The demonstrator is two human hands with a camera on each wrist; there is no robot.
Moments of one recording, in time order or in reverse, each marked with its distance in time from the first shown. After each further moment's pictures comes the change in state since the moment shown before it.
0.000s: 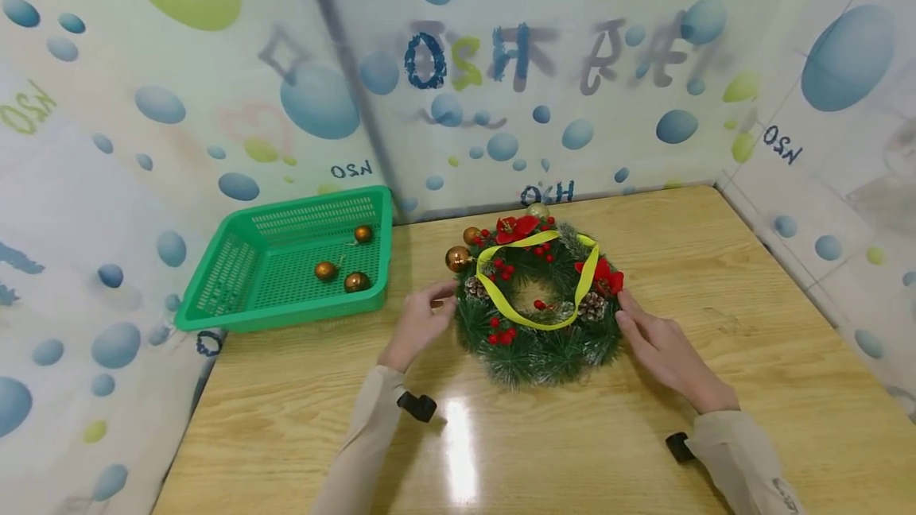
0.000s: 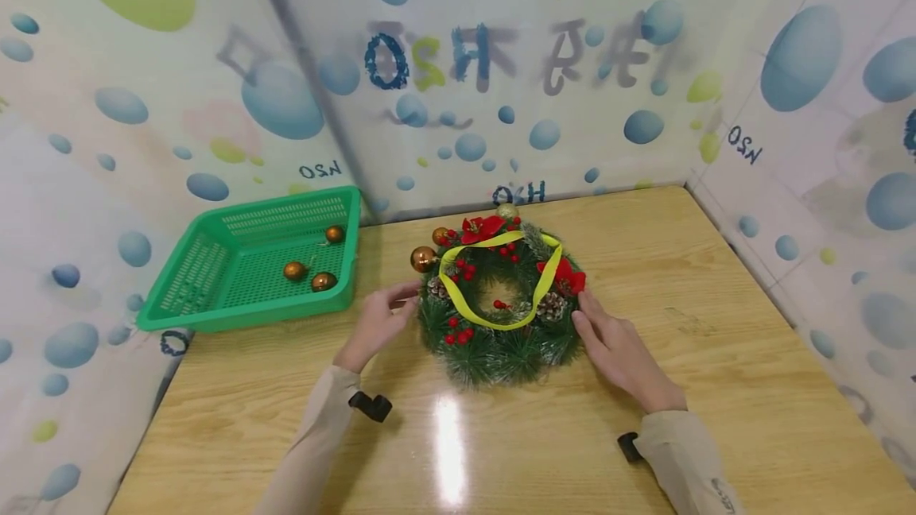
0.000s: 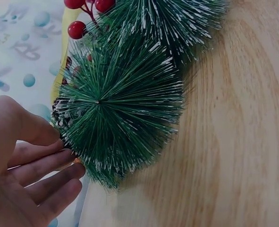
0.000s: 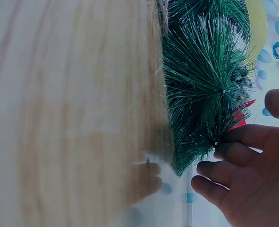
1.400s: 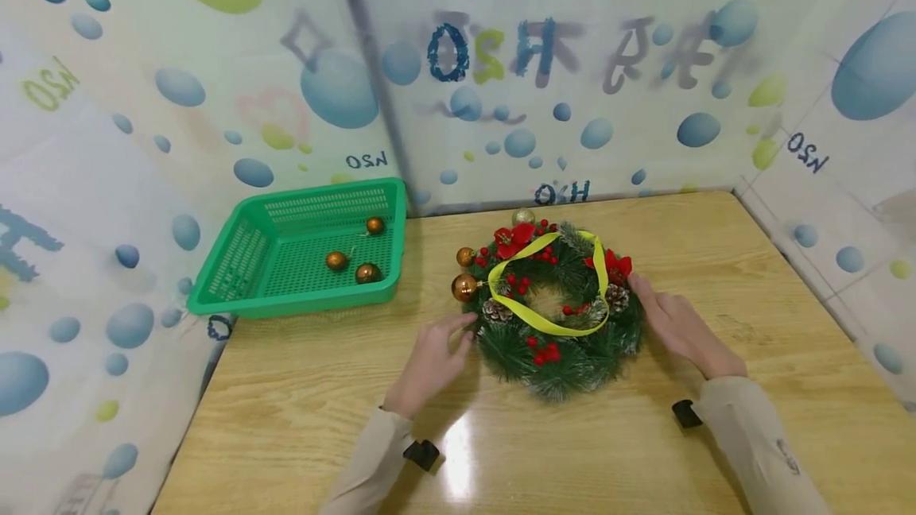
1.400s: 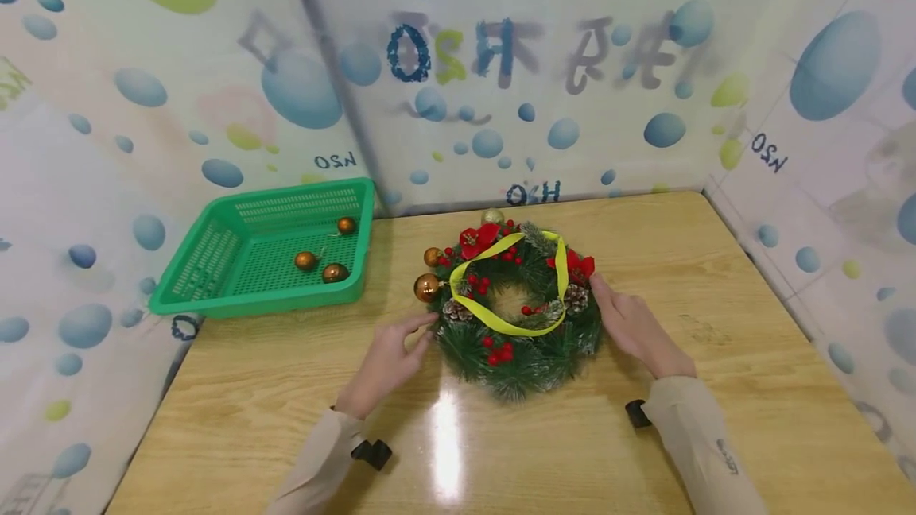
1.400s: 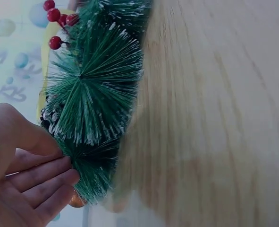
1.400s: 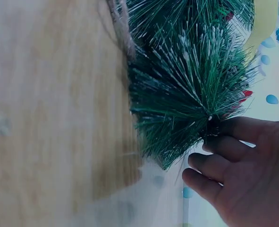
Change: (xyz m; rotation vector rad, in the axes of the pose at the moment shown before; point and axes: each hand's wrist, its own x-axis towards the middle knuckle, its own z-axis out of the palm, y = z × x) left_hand -0.057 0.007 0.011 0.146 -0.027 0.139; right_hand 0.038 0.000 -0.024 0.027 -0.139 0.118
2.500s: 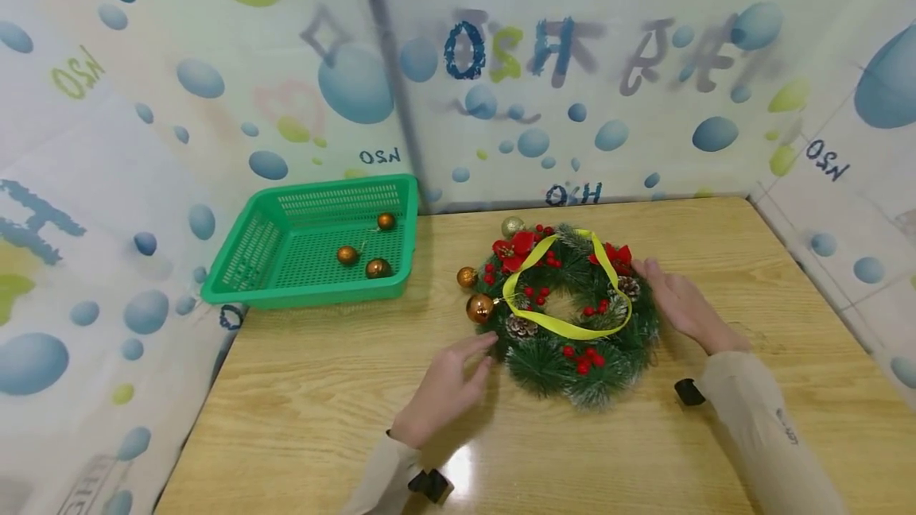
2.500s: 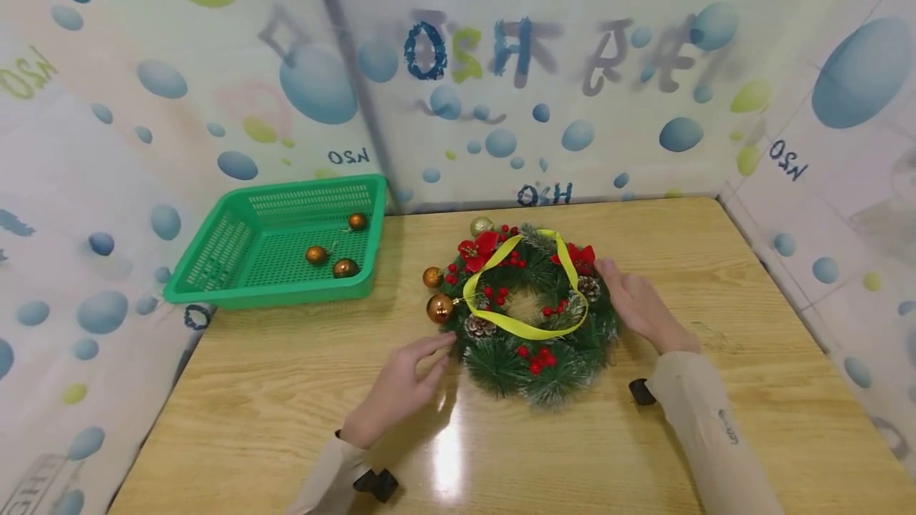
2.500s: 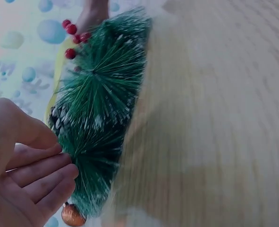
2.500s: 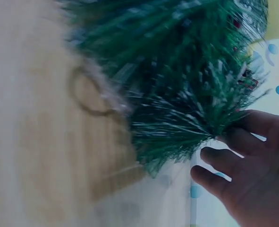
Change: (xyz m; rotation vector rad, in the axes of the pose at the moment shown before) left_hand -0.033 0.012 0.009 -0.061 -0.032 0.067; right_hand 0.031 0.001 -0.012 0.009 -0.002 -0.072
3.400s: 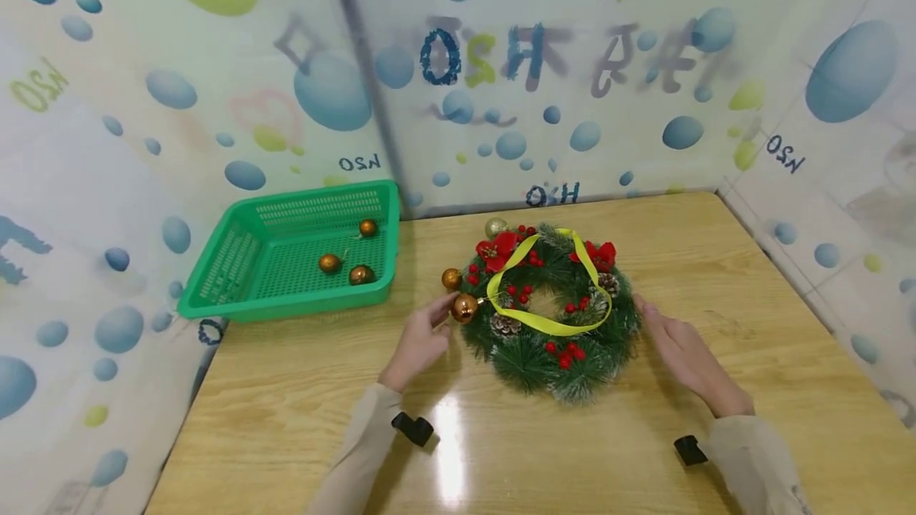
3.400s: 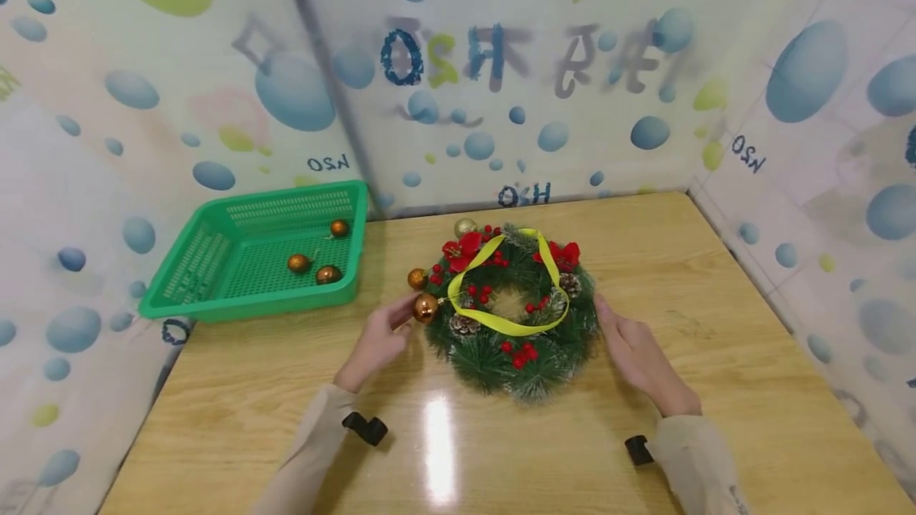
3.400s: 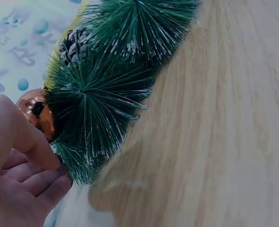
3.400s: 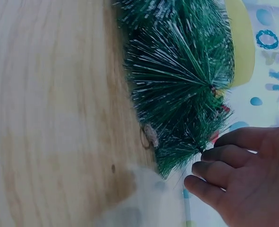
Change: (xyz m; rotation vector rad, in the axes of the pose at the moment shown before) left_hand 0.049 -0.043 -0.020 -0.253 0.019 -0.267; right_hand -0.079 -0.016 0.026 0.034 0.117 0.034
